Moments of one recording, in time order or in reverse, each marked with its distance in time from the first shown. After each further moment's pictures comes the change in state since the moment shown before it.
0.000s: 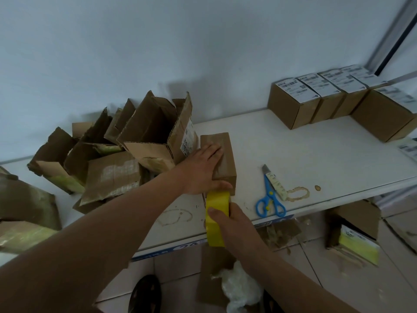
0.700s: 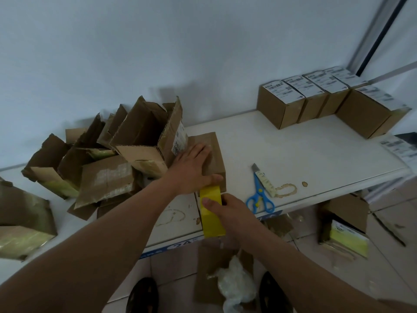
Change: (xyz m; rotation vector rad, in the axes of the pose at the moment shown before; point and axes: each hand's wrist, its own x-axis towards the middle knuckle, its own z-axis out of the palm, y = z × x) left_hand -0.006 0.007 0.002 -0.131 0.100 -0.148; right_hand 0.003 -0.020 -0.025 -0.162 -0.066 -0.071
